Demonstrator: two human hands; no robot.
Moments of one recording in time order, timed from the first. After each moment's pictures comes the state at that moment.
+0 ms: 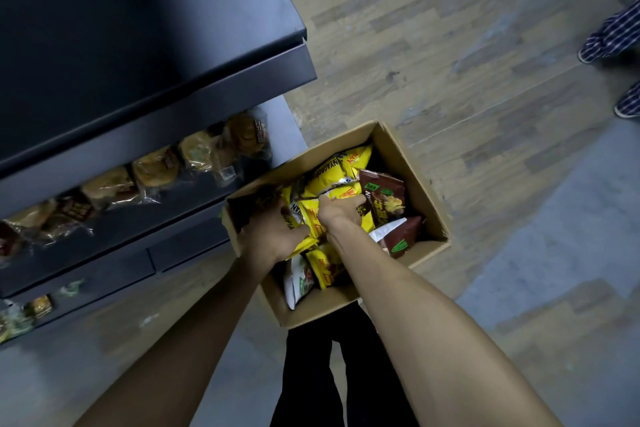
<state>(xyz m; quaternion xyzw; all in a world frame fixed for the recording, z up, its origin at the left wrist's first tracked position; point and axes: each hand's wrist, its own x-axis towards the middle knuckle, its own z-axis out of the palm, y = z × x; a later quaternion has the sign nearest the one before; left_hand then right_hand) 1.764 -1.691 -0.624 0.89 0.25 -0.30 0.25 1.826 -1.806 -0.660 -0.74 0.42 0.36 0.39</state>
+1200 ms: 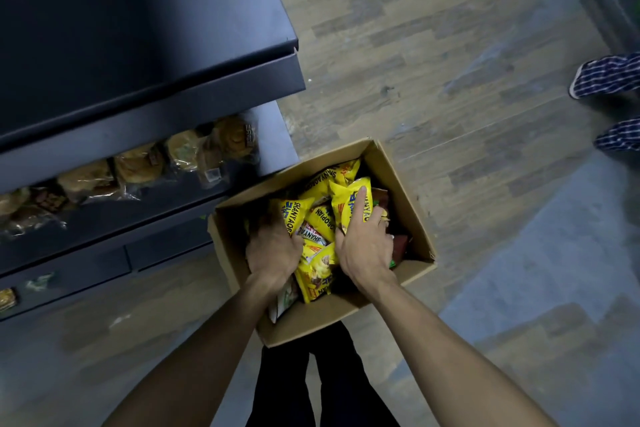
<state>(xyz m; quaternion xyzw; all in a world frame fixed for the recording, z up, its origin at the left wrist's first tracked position) 1.759 -1.737 -0.660 0.91 0.28 -0.24 0.18 1.797 -1.879 -0.650 -0.97 -0.01 0.23 0.01</state>
